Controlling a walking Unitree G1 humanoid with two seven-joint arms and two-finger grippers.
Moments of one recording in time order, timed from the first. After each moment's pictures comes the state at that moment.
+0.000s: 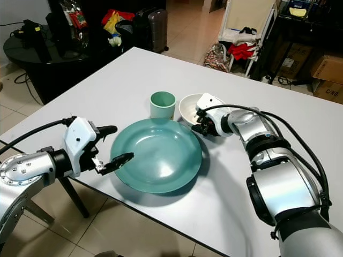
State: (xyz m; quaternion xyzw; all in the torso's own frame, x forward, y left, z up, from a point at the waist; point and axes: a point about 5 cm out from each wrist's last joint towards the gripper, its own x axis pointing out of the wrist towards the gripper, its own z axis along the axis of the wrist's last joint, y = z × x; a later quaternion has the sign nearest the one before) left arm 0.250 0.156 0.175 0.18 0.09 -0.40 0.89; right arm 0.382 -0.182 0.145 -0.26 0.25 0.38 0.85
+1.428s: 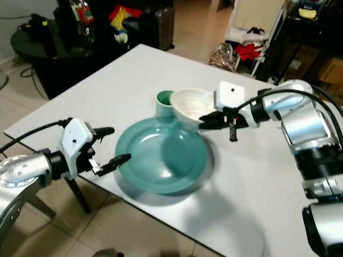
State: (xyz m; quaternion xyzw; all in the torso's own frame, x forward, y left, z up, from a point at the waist) left arm 0.247 0.161 0.174 0.17 0.09 -0.40 0.90; right arm 0.323 -0.192 0.240 -0.35 0.13 0.59 0.72
